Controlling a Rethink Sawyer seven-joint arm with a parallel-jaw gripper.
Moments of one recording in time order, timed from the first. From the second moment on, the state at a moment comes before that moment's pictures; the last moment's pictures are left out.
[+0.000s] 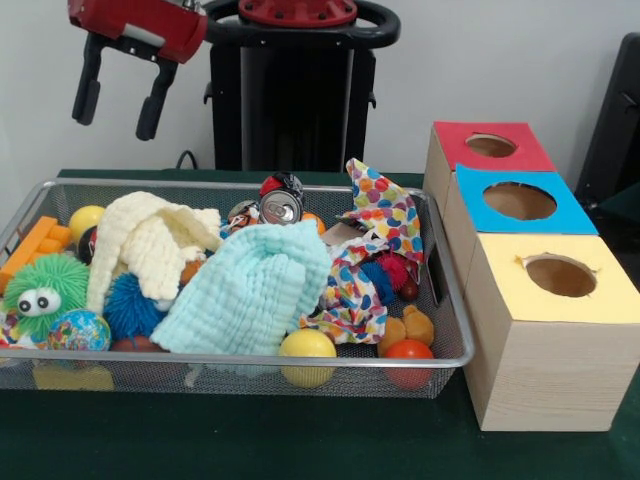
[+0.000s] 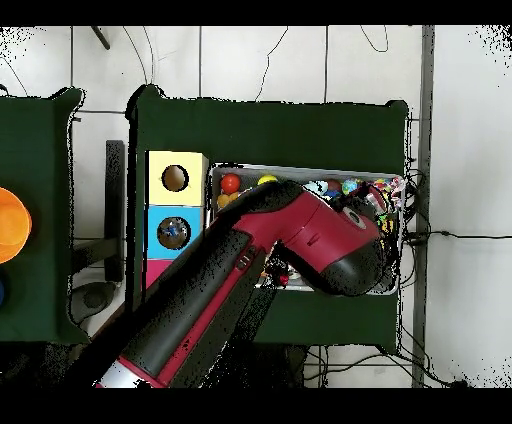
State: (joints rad) arm 0.29 -0.22 -0.86 1.21 -2.04 -0.50 3.52
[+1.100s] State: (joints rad) arm 0.21 -0.11 -0.86 1.08 -2.07 -0.58 3.52
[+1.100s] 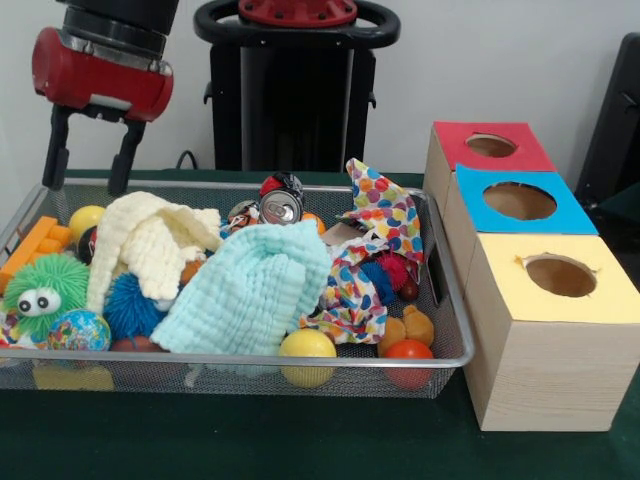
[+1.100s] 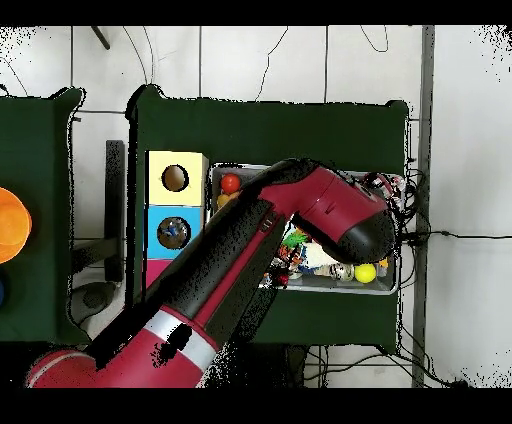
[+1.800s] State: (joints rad) arm 0.20 -0.03 -0.86 1.03 -2.07 -0.62 3.52
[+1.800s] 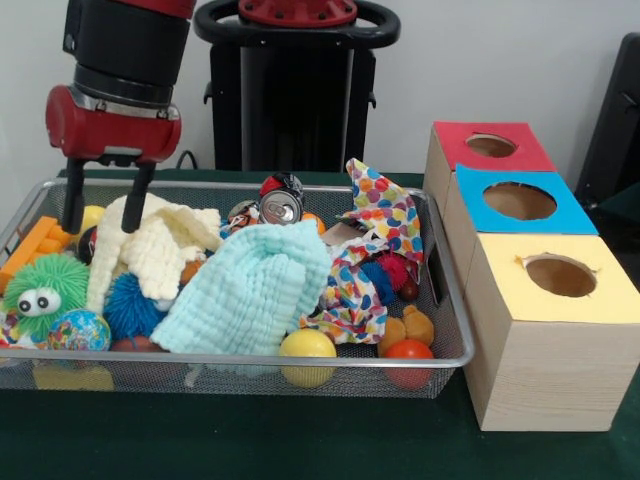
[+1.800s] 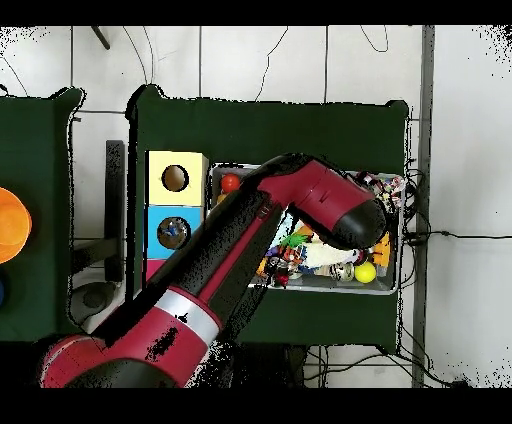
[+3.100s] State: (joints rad) arm 0.13 -0.01 -0.82 1.01 -2.04 -0.68 3.52
